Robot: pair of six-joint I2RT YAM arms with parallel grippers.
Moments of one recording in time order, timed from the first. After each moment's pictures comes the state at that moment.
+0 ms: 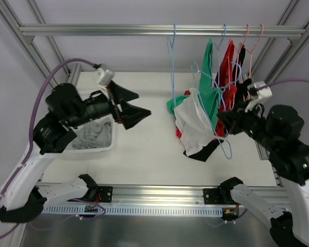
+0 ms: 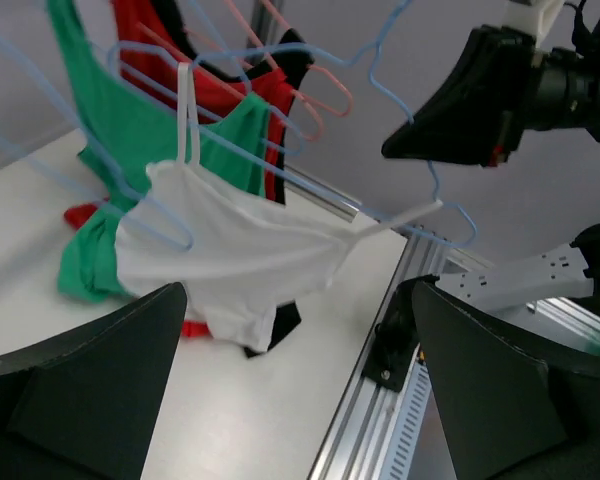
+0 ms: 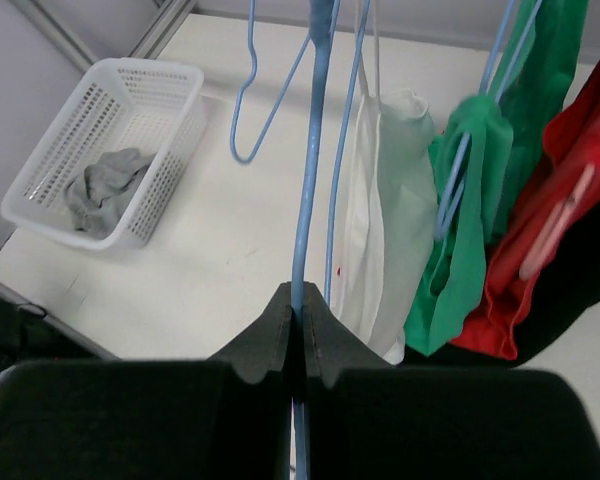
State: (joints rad) left arm -0.63 0.95 1.46 -0.51 0.41 -0.32; right arm 0.46 0.83 1.50 -0.94 -0.07 0.21
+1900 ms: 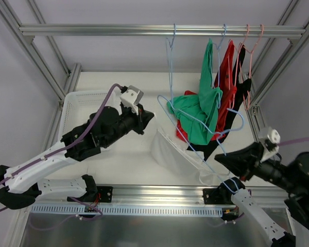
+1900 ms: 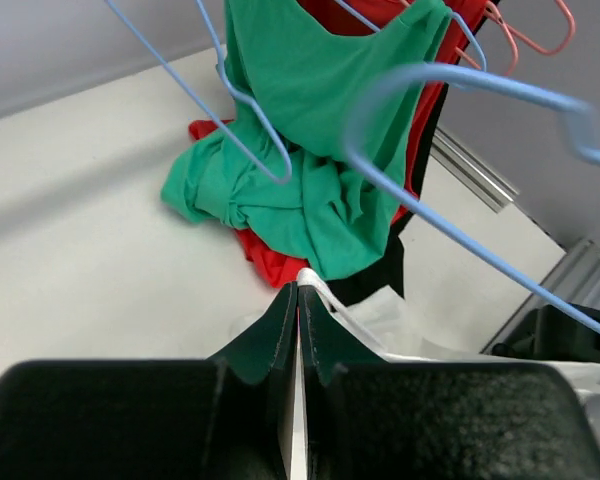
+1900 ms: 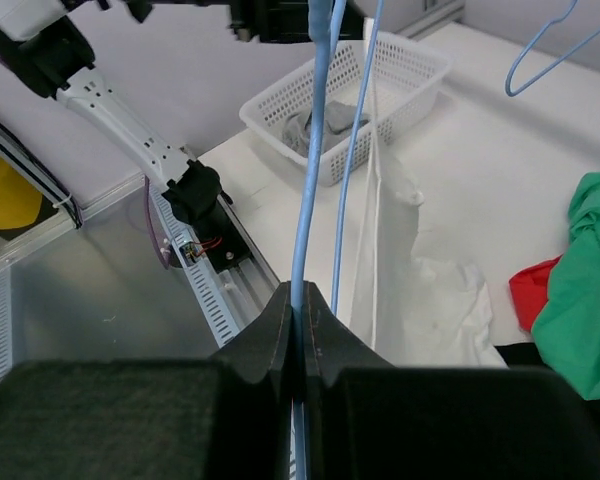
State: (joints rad) left arm -1.09 1.06 1.29 -0.40 -0.36 -0.24; right arm 0.46 0.37 1.34 -1.01 -0.60 0.20
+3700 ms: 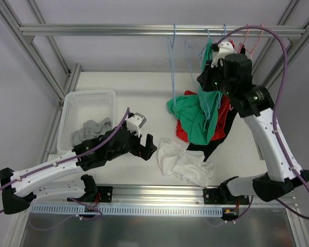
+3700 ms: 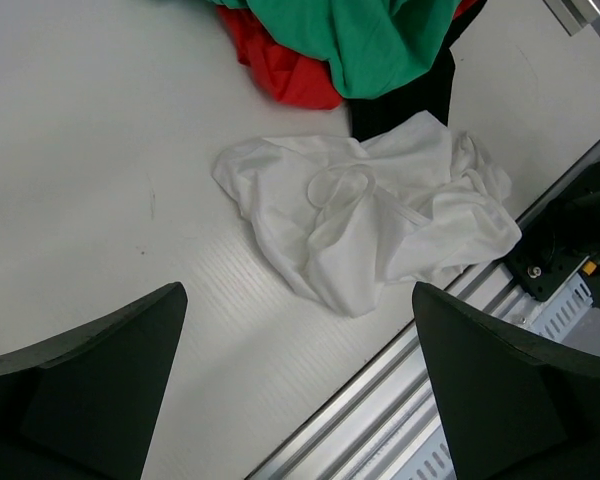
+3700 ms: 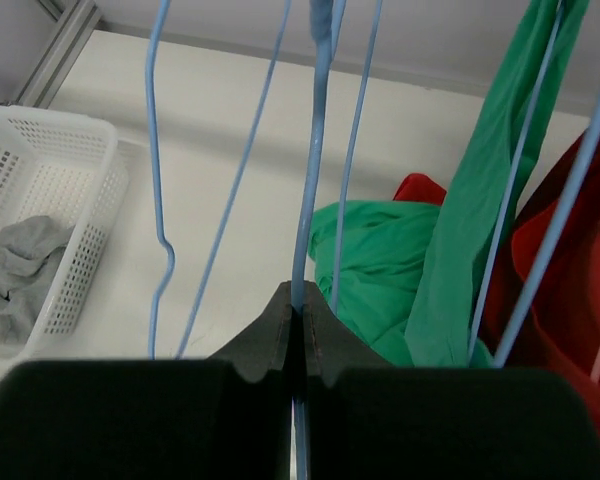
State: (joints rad) left arm -1.09 0.90 0.85 -0.44 -0.25 -0.43; right arm 0.47 1.29 1.72 -0.81 0.06 0.17
